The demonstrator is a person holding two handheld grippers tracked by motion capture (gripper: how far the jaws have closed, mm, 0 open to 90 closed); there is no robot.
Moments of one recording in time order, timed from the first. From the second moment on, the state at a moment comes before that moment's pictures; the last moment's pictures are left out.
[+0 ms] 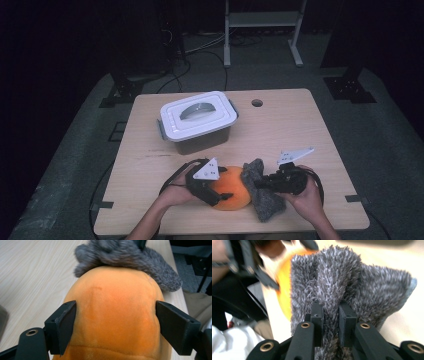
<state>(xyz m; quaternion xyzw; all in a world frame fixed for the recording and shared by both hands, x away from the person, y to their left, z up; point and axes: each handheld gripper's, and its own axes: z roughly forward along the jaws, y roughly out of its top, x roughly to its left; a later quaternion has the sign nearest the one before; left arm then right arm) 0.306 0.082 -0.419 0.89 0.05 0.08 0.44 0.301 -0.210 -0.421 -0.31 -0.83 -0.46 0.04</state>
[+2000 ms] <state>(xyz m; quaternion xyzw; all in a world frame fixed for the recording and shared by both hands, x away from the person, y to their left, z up) 0.307 0.089 -0.413 0.89 0.04 0.08 0.45 0.306 -0.206 -0.422 -0.30 -0.82 -0.48 0.04</state>
